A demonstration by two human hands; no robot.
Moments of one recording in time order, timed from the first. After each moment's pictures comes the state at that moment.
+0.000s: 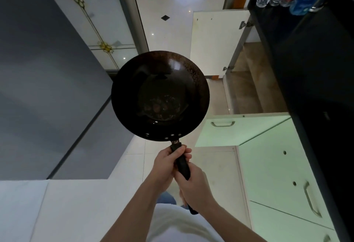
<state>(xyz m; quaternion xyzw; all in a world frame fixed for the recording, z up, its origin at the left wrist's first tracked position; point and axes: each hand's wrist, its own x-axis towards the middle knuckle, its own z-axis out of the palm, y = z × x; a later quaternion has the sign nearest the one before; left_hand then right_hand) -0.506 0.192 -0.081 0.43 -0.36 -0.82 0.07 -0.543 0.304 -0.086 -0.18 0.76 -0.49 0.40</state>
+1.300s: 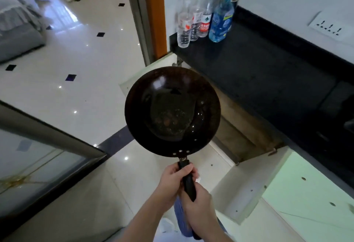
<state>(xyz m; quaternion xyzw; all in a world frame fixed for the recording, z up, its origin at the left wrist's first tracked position) -0.859 -0.086 -0.083 0.23 -0.51 -0.78 -0.27 -0.808 0.017 -0.083 0.20 0.78 -0.56 0.22</state>
